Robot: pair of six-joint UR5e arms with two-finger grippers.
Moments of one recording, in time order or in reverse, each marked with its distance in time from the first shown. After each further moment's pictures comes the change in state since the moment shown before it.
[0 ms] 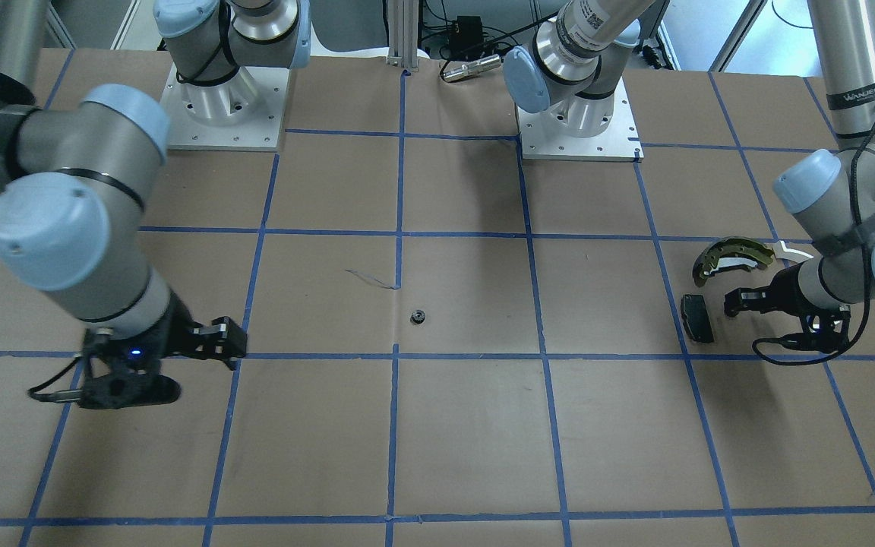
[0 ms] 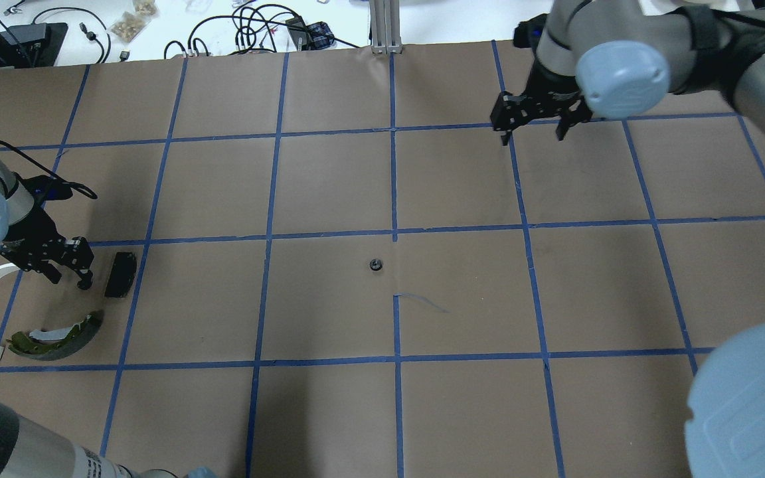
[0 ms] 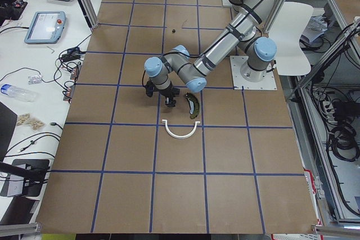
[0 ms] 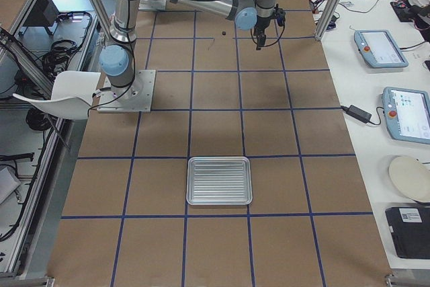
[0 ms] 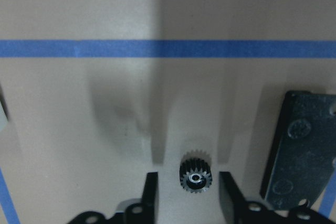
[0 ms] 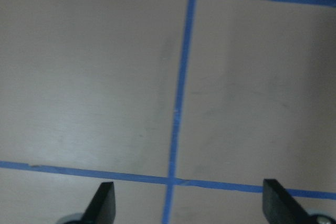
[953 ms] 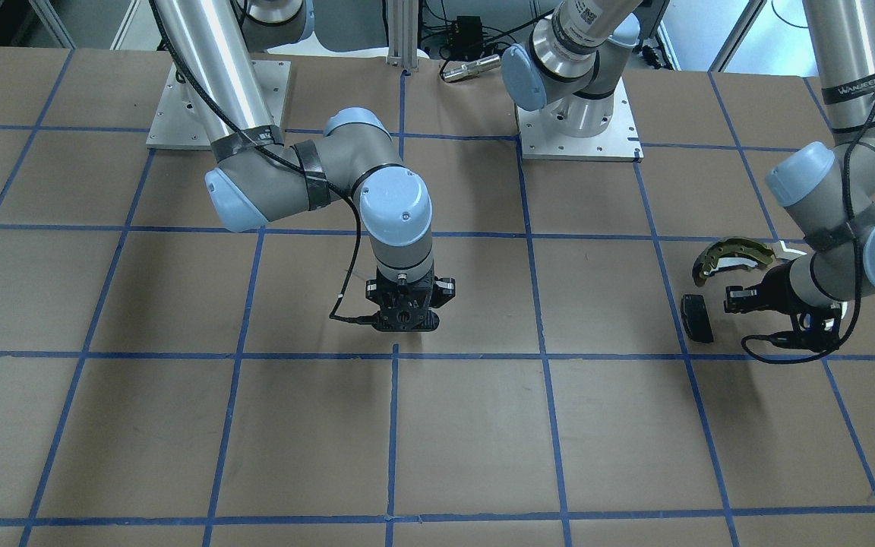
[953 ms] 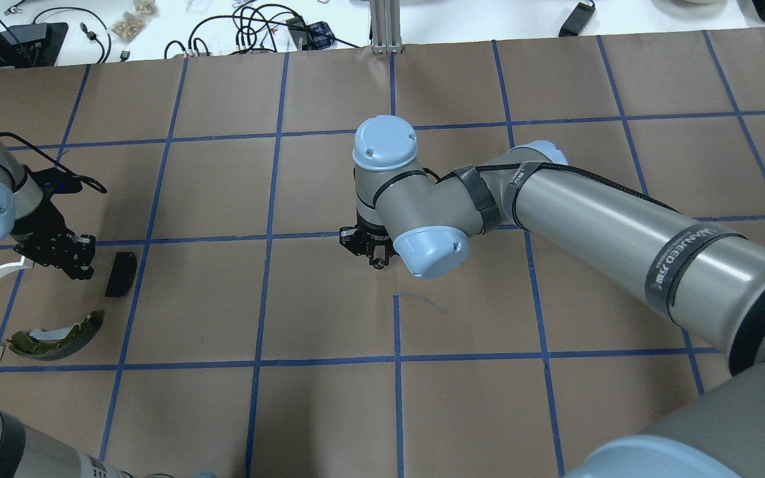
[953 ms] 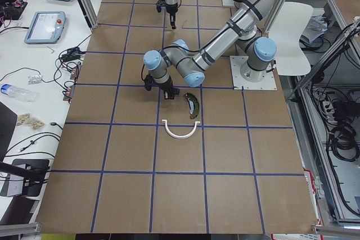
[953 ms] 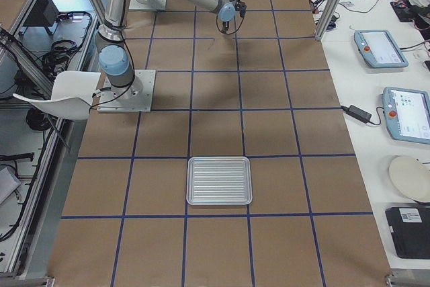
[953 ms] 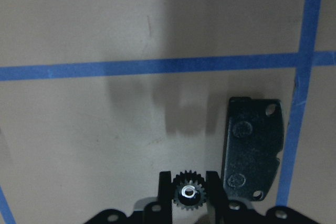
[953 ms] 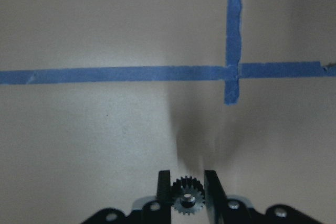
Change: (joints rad) left arm -0.022 0.021 -0.010 -0.025 -0.024 0.001; right arm 0.504 0.127 0.223 -0.334 0.078 0.656
